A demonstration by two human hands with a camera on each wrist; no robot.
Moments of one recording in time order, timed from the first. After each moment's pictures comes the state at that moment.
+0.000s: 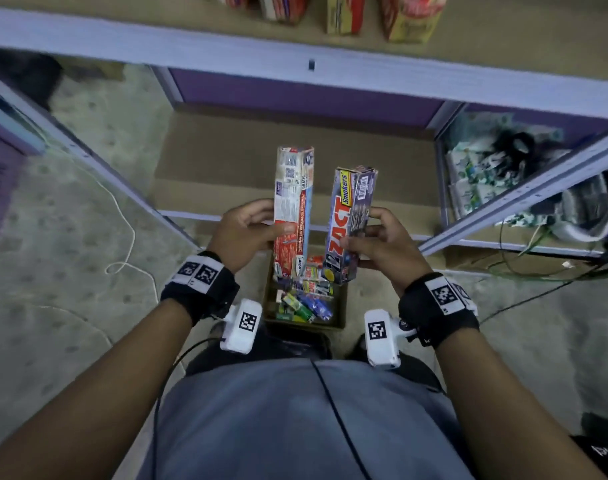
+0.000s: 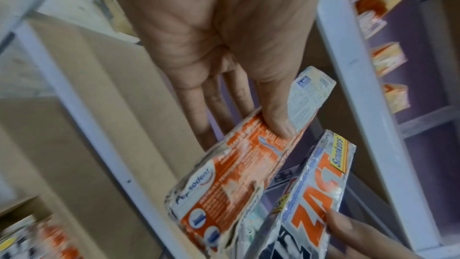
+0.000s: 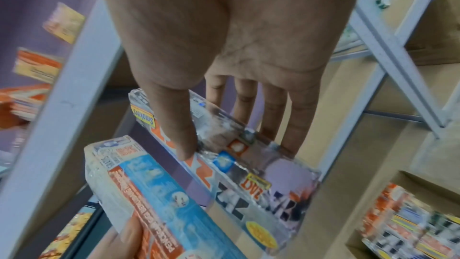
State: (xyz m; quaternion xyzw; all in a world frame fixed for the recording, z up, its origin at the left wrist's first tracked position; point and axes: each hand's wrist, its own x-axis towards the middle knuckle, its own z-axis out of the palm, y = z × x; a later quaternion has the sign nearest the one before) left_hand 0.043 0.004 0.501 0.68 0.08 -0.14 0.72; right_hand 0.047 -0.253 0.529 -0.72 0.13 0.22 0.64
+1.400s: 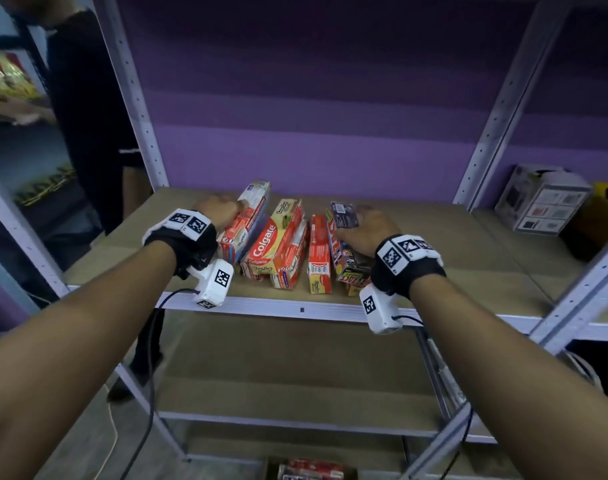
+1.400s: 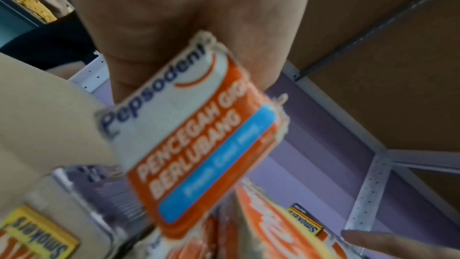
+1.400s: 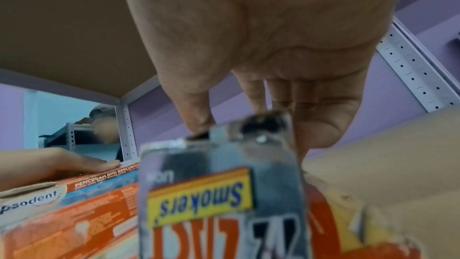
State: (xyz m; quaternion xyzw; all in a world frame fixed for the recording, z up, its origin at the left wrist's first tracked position) left_hand 0.287 0.081 0.789 0.93 0.10 0.05 0.35; right_hand 0.276 -0.213 0.786 -0.96 -0.02 -0.01 0.29
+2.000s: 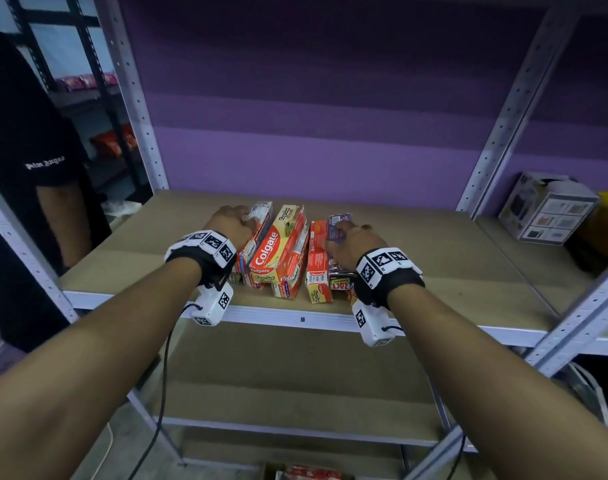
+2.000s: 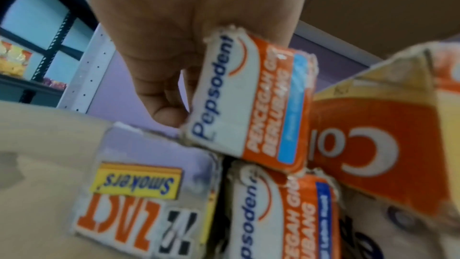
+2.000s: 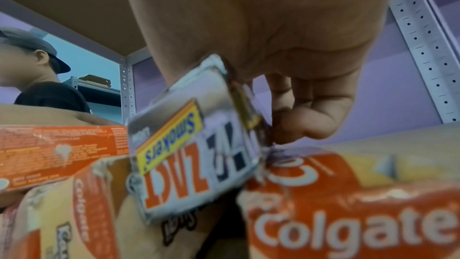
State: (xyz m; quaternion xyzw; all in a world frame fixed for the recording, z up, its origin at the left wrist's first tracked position) left_hand 0.306 0.067 0.758 0.96 0.08 0.09 0.24; right_hand 0.290 -0.189 0.768 -0.99 -0.02 0.02 0.17
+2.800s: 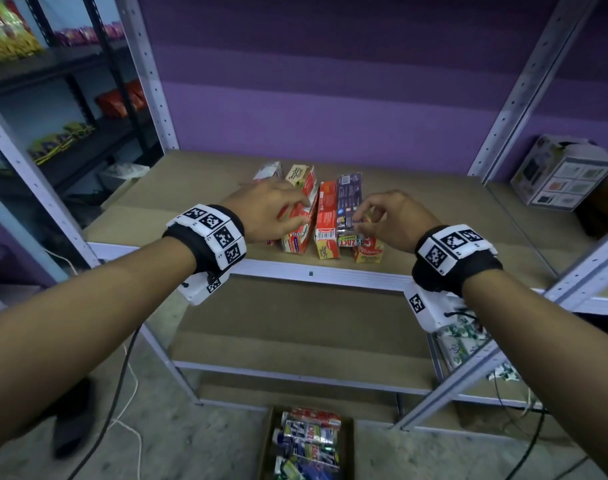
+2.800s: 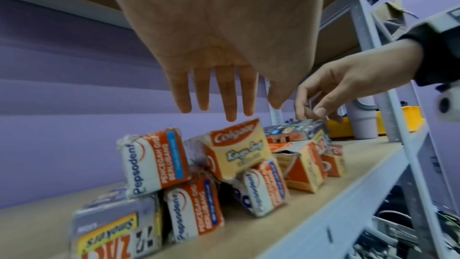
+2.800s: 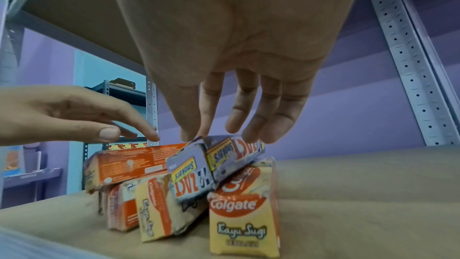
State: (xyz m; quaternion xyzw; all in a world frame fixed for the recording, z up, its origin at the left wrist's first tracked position) left_hand 0.217 0.032 0.784 0.94 -0.30 0.13 0.08; right_hand 0.228 -0.241 0.789 -0.96 -0.16 -0.01 0.24
